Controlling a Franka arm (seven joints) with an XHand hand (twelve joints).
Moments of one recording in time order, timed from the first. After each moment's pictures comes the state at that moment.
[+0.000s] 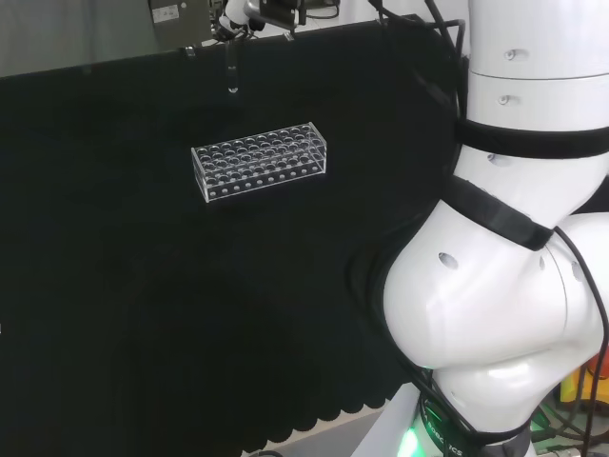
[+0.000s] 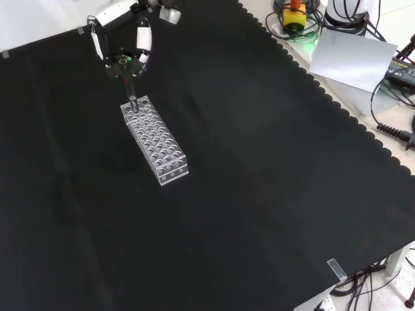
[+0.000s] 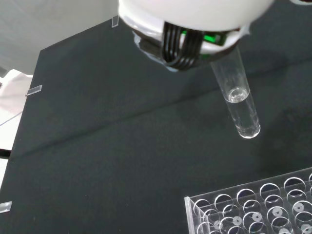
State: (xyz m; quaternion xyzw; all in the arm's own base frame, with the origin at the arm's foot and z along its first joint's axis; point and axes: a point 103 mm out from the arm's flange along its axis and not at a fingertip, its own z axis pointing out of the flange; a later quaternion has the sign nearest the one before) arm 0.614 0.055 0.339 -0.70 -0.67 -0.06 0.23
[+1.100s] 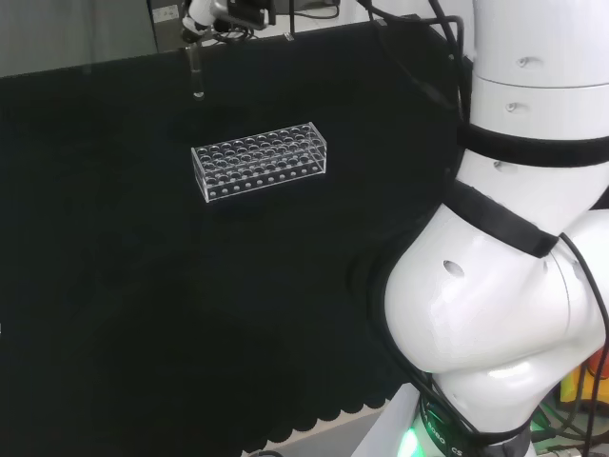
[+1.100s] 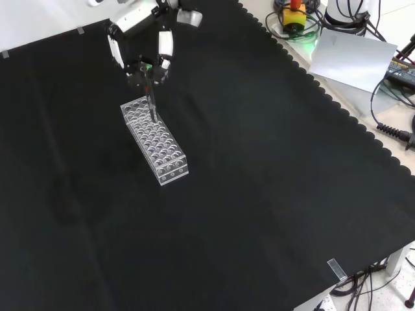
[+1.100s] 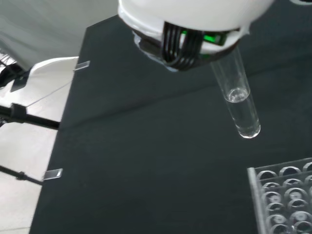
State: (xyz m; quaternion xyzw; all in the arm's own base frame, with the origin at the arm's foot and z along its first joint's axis) arm 0.591 0.109 0.356 -0.68 -0.69 -0.06 0.24
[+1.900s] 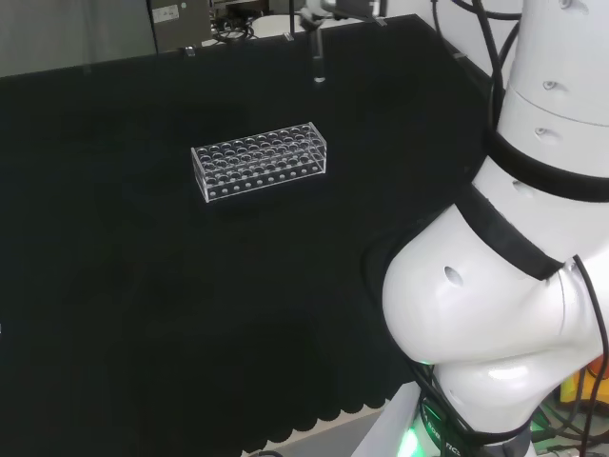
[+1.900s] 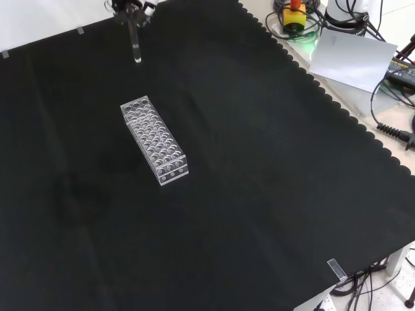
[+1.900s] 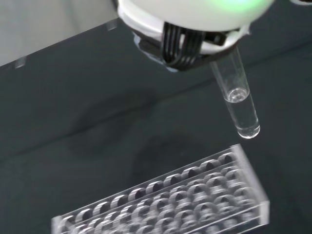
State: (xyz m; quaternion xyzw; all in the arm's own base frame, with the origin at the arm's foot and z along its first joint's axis) arm 0.540 -0.061 0.370 -0.78 -0.60 -0.04 0.16
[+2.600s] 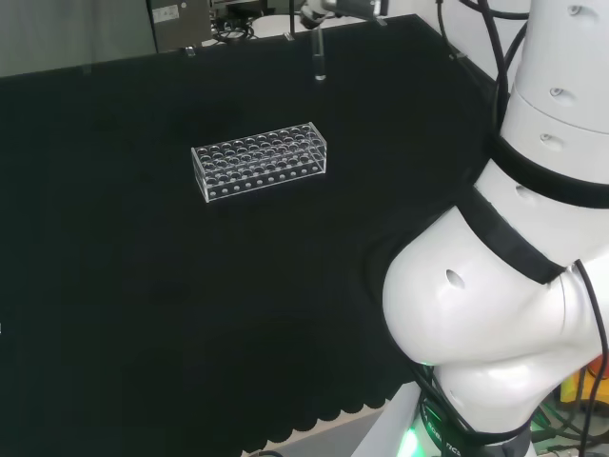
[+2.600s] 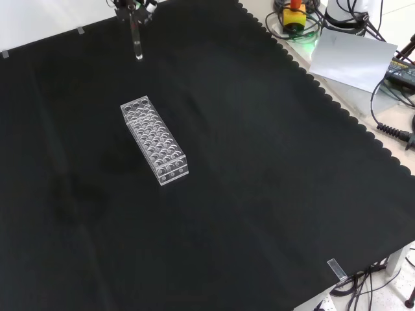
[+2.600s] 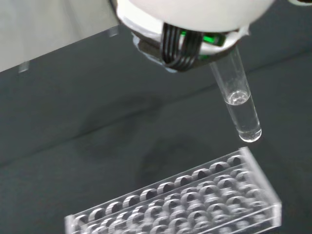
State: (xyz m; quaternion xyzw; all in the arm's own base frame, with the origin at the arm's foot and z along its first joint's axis) arm 0.541 -0.039 0.373 -0.78 -0.61 -0.05 0.16
